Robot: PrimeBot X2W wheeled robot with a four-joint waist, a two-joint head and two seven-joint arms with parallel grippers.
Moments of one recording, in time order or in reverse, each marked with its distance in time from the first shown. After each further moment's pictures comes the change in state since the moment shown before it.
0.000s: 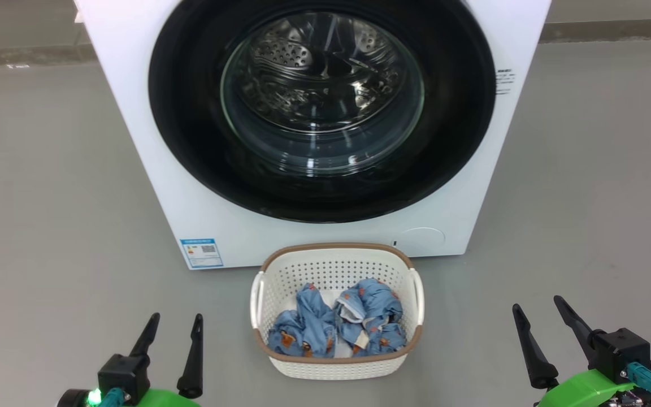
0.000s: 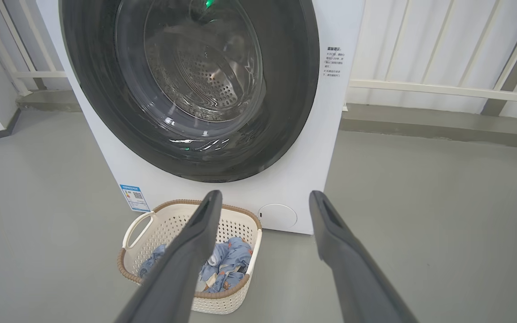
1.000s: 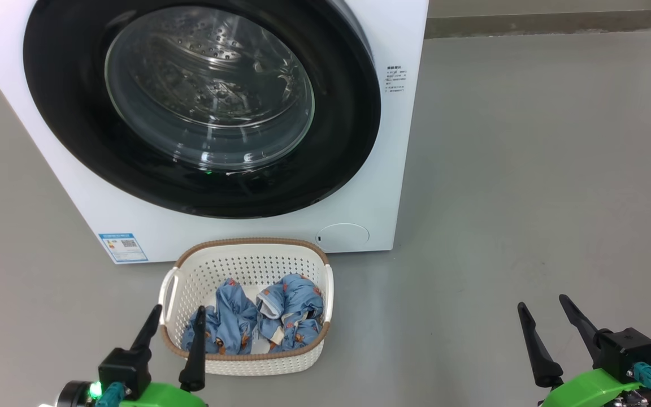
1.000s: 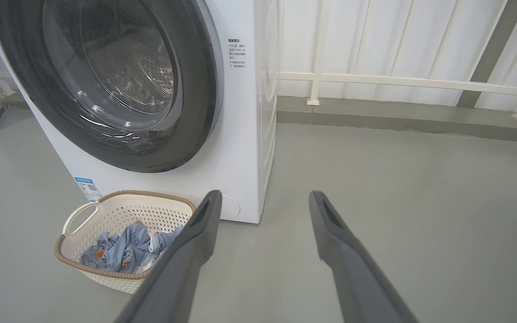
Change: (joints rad) left arm -0.011 -0.002 -0.004 -0.019 0.000 -0.003 0.000; right arm 0.000 -0.004 -0.011 -0.001 0.011 0.000 -0.004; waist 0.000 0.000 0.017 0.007
